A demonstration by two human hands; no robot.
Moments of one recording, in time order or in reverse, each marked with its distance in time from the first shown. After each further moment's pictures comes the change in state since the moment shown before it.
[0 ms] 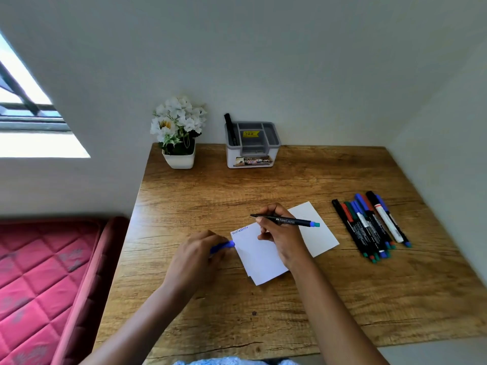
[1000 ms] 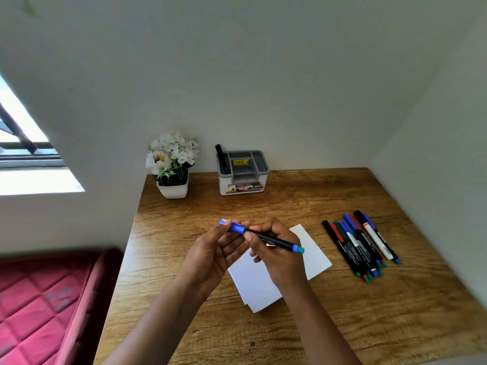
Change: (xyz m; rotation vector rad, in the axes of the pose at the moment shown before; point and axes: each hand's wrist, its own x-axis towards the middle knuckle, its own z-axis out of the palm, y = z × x) left_hand 0.054 0.075 -0.046 -1.762 -0.113 -0.640; right_hand -0.042 -0.045 0.019 -0.152 0.015 -0.466
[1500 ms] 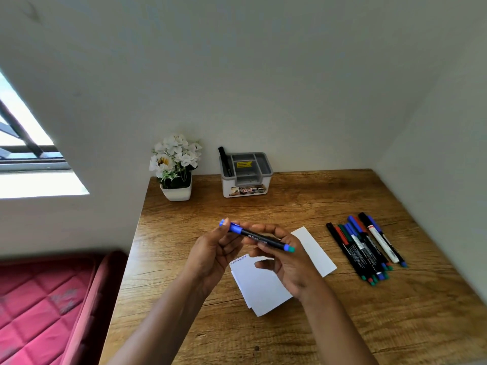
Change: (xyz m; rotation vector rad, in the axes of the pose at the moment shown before) left_hand 0.017 -0.001 -0.013 0.083 0.079 0.018; right_hand 0.009 -0.001 -0.018 0.436 -0.180 0.462
